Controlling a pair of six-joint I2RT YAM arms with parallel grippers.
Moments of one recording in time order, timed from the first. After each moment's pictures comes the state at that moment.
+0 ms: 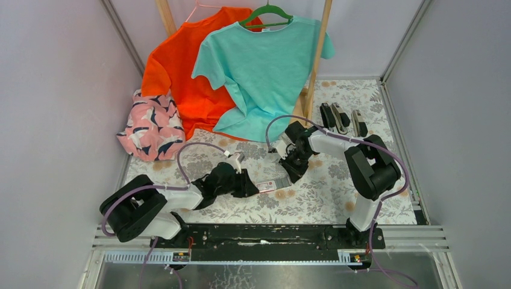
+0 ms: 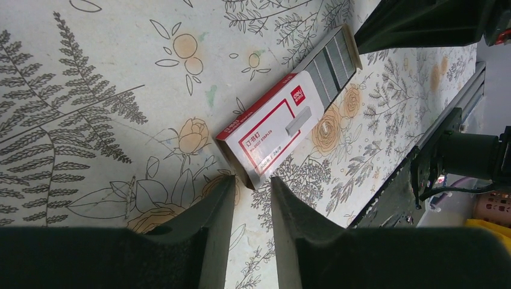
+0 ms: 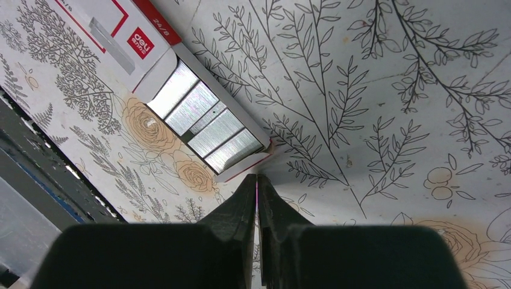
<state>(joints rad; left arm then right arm) -0.79 1.38 0.29 0.48 0.22 -0.79 0.56 1.81 1.09 -0.78 -0.41 -0.45</state>
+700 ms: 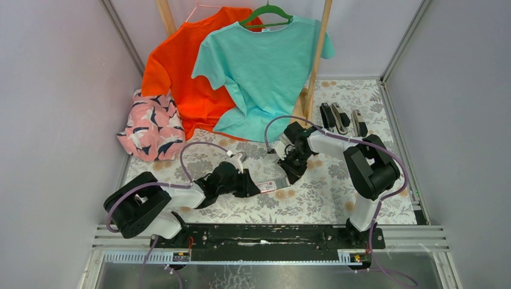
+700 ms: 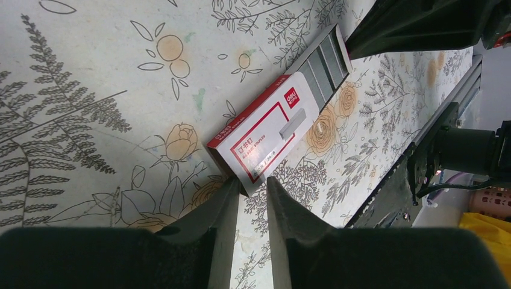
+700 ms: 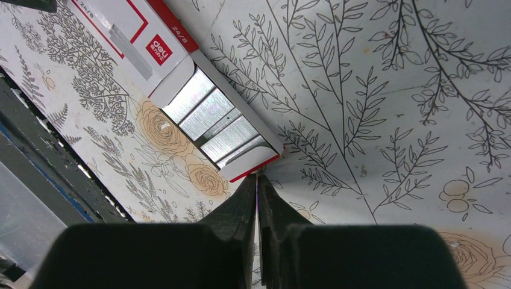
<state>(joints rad) -0.79 1.42 0.30 0.50 0.24 -0.80 0.57 1.82 1.10 -0.78 -0.44 -0.45</state>
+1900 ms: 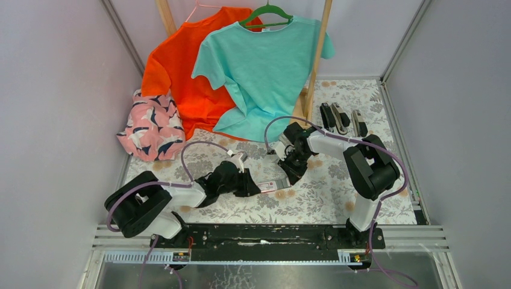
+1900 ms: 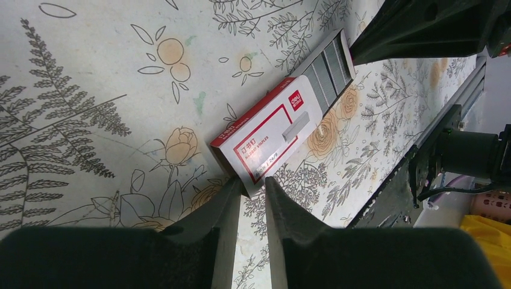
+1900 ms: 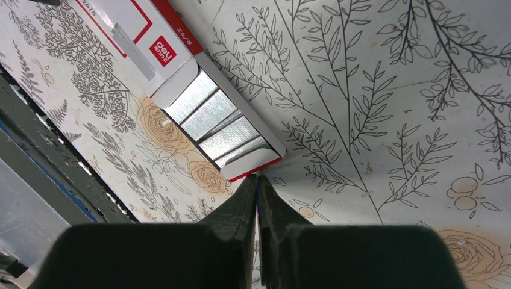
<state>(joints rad) -0.80 1.43 0.32 0.48 0.24 -0.80 0.58 1.82 1.10 -0.79 -0.43 -0.45</state>
